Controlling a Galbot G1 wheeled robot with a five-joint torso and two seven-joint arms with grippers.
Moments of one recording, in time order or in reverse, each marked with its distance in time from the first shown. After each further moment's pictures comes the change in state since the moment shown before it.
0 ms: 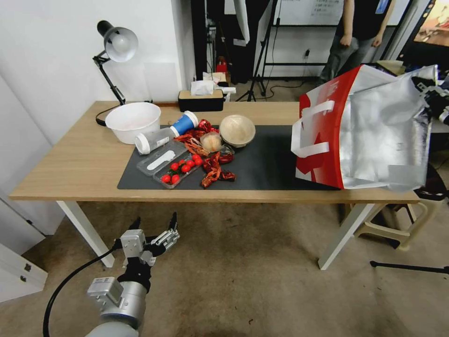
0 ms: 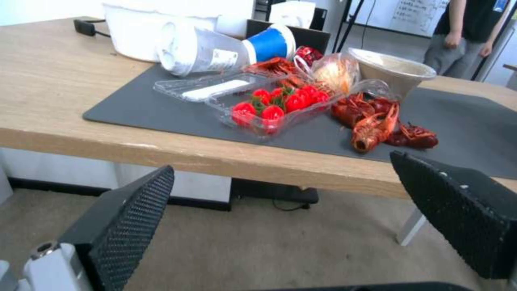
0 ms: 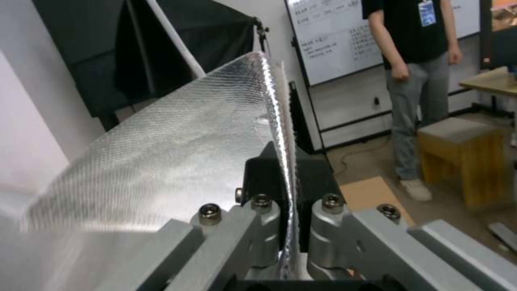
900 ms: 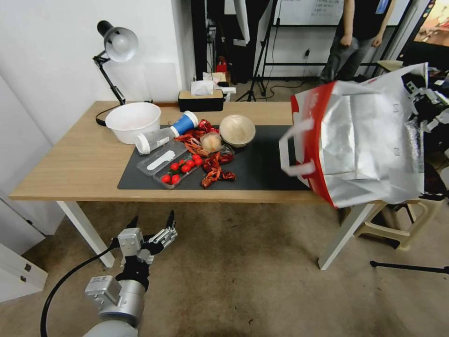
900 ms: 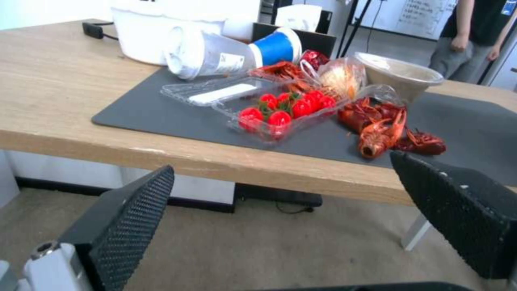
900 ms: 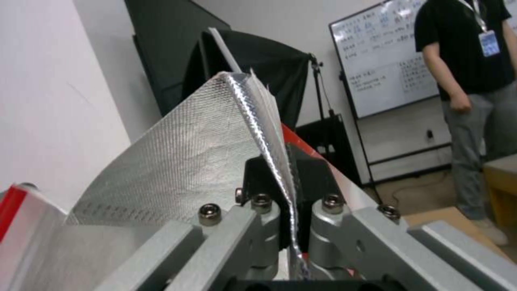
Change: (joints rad) left arm -0.006 -0.005 -0.004 -0.004 -0.005 0.005 -0.015; right arm -0.170 0.106 0.124 0.209 -0.059 0.094 -0.002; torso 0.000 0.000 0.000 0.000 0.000
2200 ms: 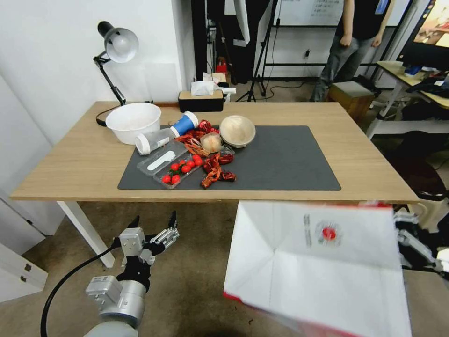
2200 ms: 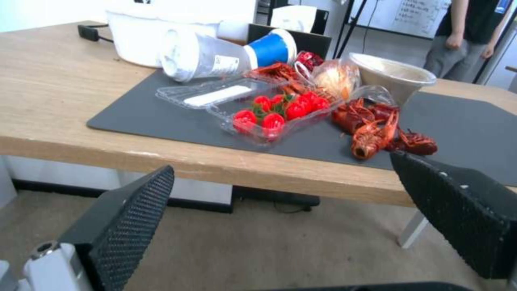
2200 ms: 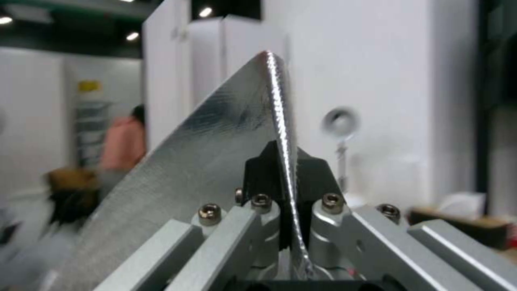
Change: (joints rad) left arm 0.010 0.000 0.006 -0.022 0.016 0.018 0.005; right arm -0.410 0.389 0.193 0.063 -0.344 -0.064 -1.367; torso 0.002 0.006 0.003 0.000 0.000
